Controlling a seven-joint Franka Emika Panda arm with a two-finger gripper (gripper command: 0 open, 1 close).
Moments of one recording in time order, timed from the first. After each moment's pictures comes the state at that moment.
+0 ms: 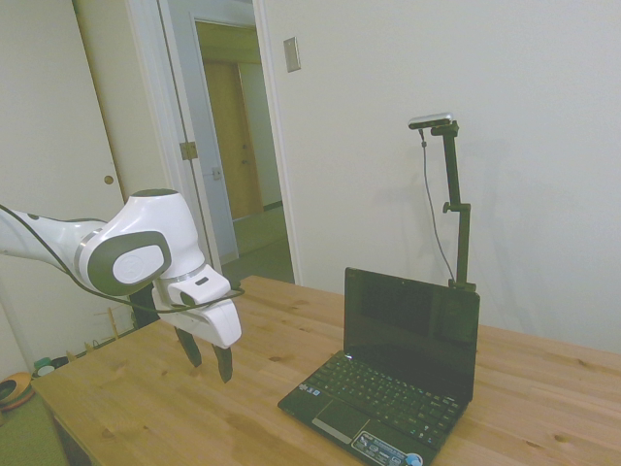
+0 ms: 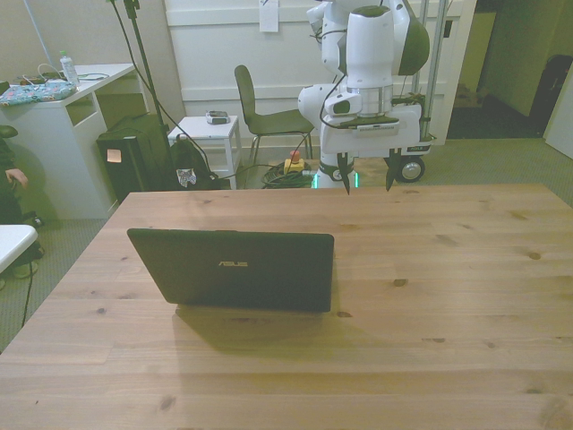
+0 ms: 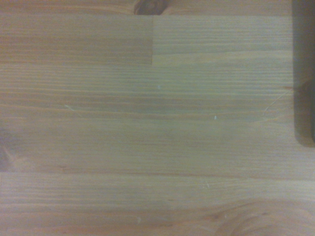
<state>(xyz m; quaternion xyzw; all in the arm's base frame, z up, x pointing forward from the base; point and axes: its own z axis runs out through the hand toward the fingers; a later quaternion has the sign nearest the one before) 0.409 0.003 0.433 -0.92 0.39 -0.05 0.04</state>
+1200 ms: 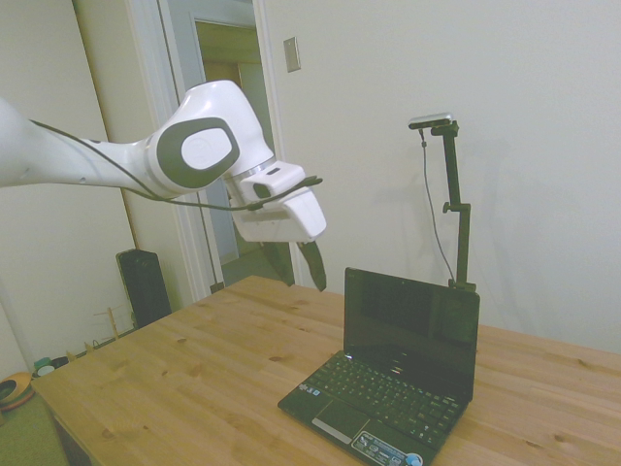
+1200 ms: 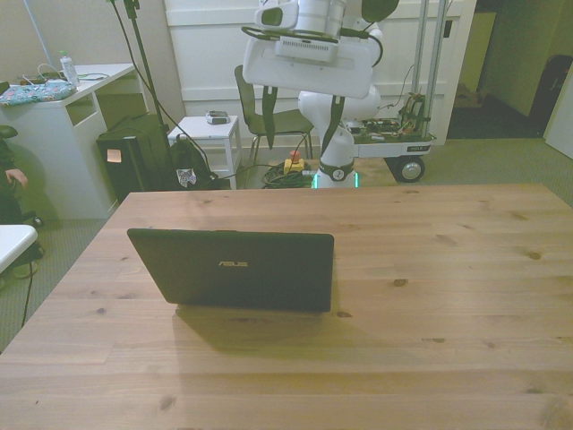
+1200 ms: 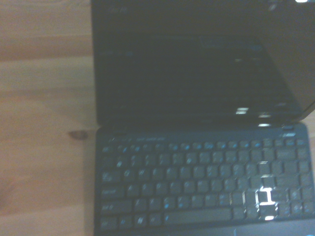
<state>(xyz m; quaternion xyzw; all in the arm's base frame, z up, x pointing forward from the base) 0.509 -0.126 0.592 -0.87 0.46 -0.17 -0.03</state>
